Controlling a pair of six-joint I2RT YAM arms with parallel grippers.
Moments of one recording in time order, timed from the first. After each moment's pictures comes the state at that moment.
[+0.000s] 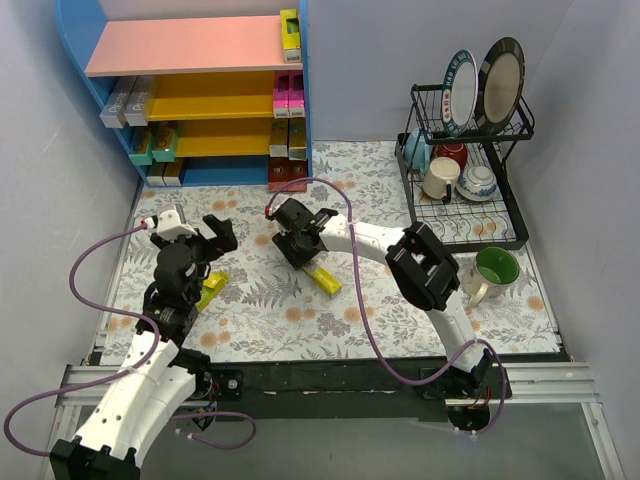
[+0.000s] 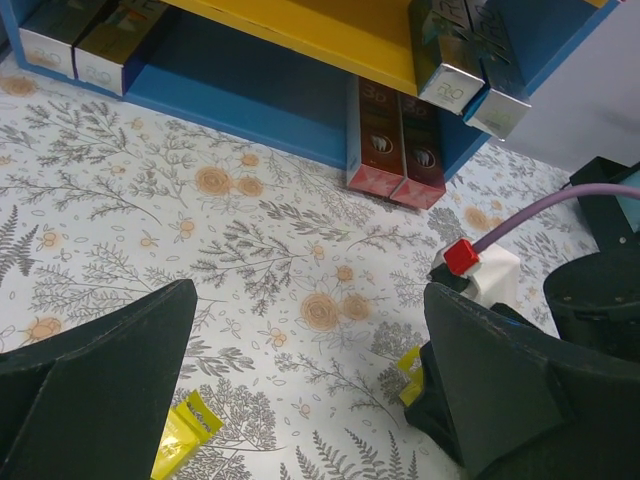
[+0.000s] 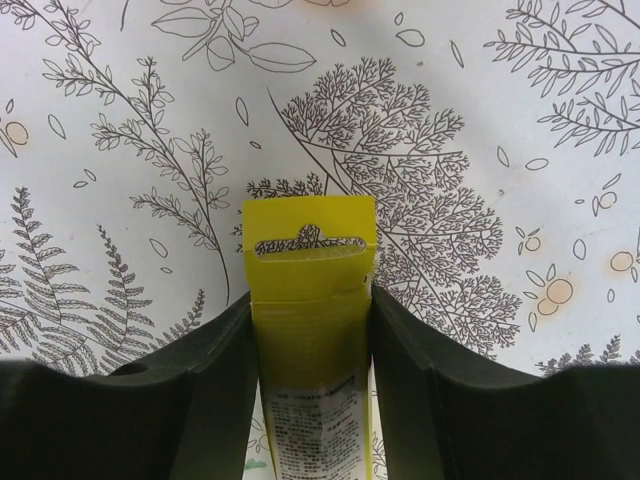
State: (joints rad) left arm -0.28 0.61 0.51 -0.01 -0.35 -0.39; right arm 0.93 2.19 1.68 -0.56 0.06 0.14
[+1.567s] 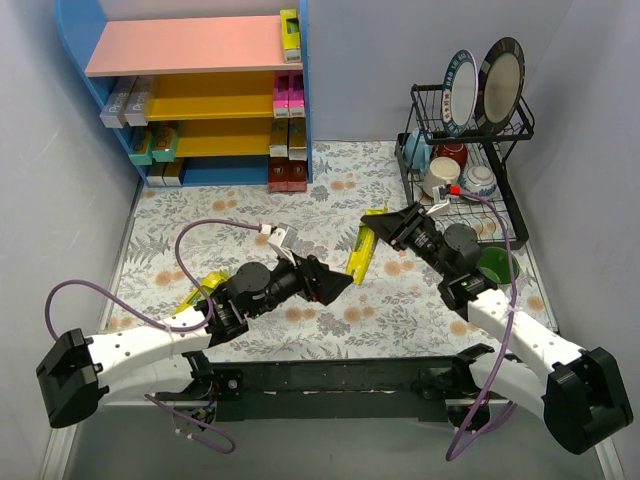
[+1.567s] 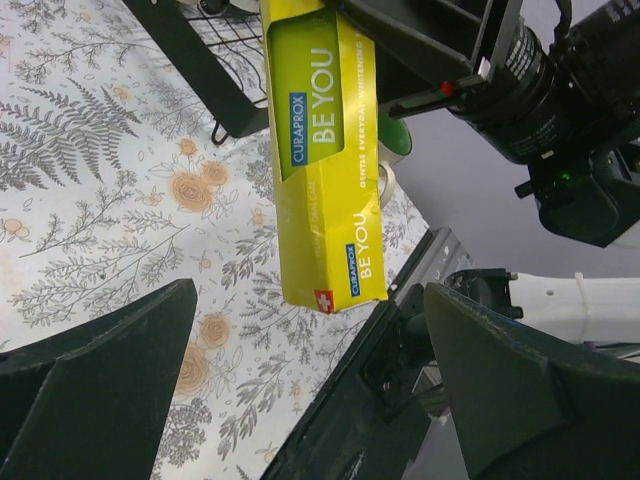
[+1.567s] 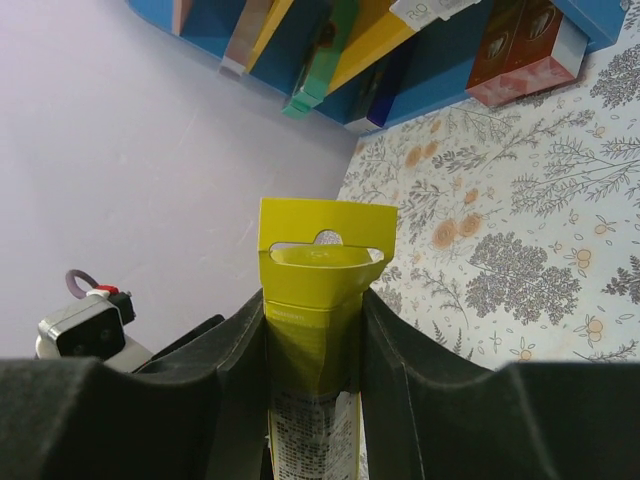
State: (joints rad) left arm -1.00 0.96 0.52 0.38 -0.06 -0.69; right arm 0.48 1.00 0.51 0.54 -0.28 1.06
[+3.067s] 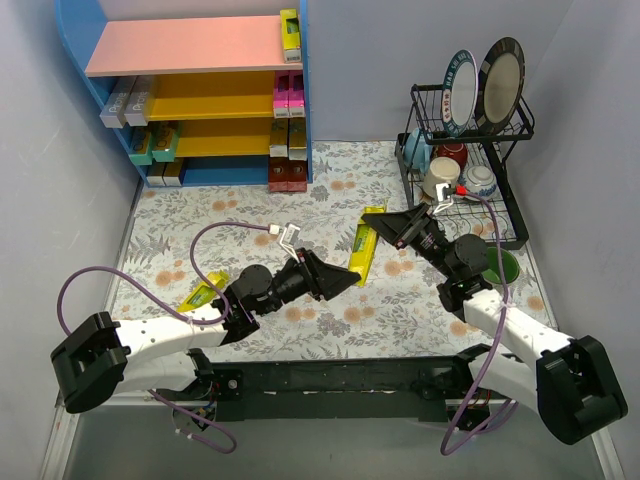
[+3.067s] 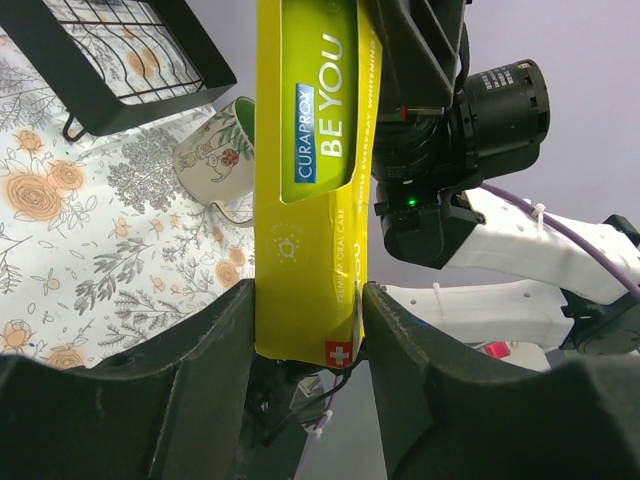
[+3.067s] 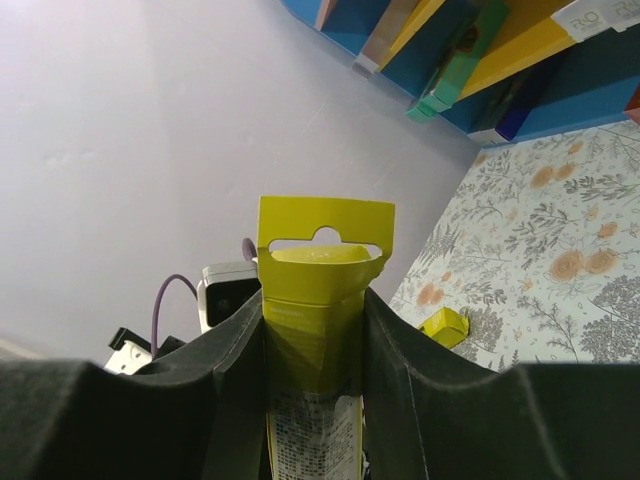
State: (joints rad) left arm -1.01 1.12 0.46 0.76 0.07 -0.95; right arm 0.45 1.05 0.43 0.93 -0.43 1.22
